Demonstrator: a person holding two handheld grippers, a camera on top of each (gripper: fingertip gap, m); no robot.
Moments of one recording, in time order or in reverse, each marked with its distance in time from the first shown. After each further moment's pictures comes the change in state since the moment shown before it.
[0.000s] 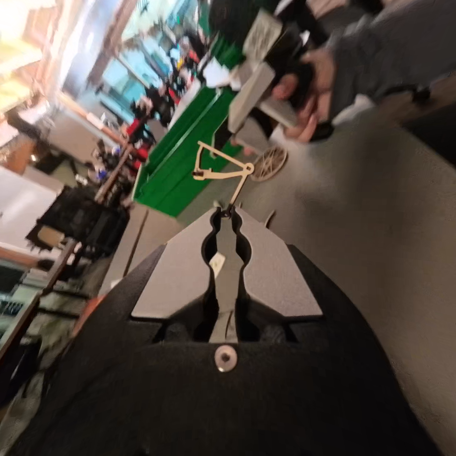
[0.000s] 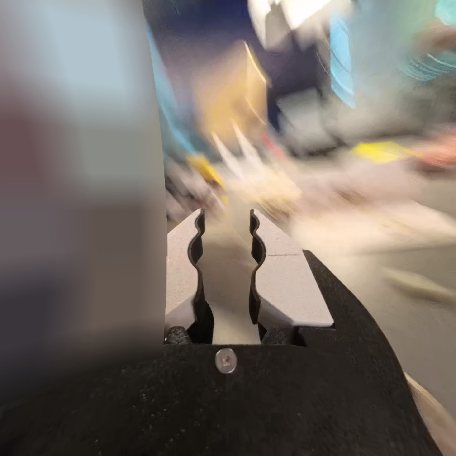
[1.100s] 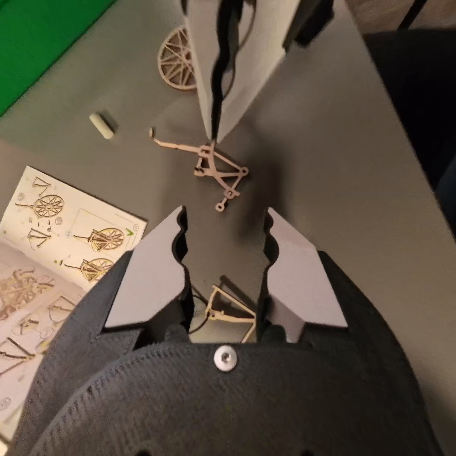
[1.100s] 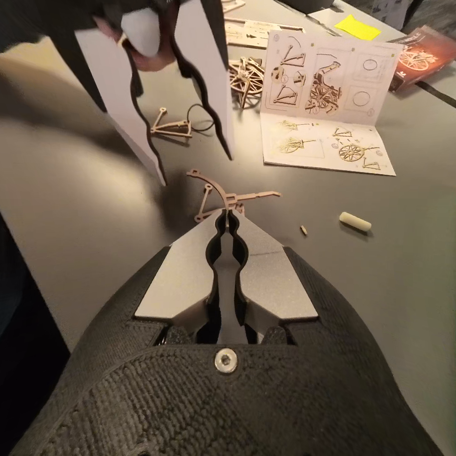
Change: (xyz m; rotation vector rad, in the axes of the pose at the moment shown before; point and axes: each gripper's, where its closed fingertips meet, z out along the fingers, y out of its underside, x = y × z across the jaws) left arm 0.046 0.057 0.027 -0.431 0.553 -0.283; right arm 0.023 0.073 0.002 -0.588 0.276 -0.327
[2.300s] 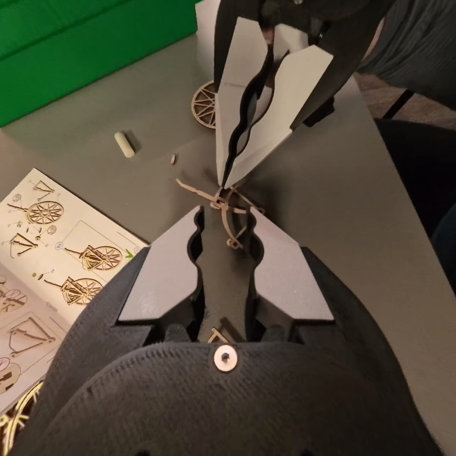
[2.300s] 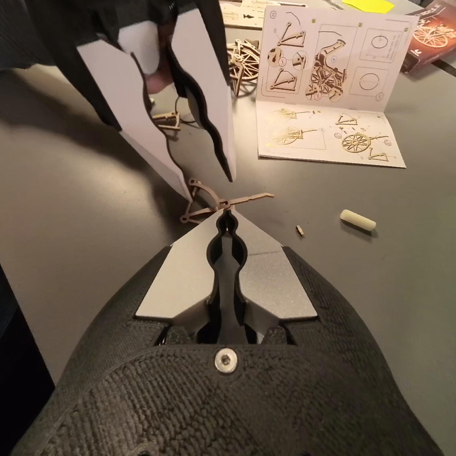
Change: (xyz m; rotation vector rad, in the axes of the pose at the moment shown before) left arm -0.016 -0.023 0.017 0.159 -0.027 -0.161; right arm 0.010 0.007 0.012 -0.036 -0.028 0.026
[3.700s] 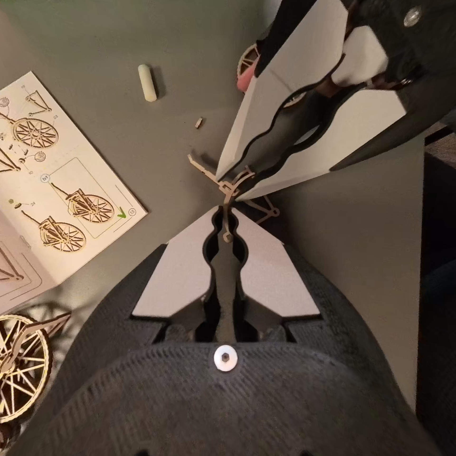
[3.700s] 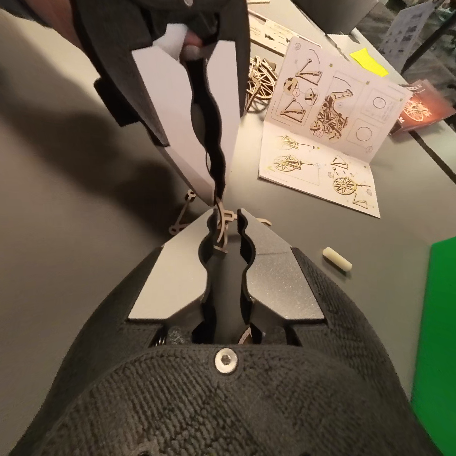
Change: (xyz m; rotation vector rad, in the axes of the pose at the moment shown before) left arm -0.009 0.015 0.007 -0.158 -0.135 -0.300; right arm 0.002 -0.008 0.014 0.017 0.027 -0.258
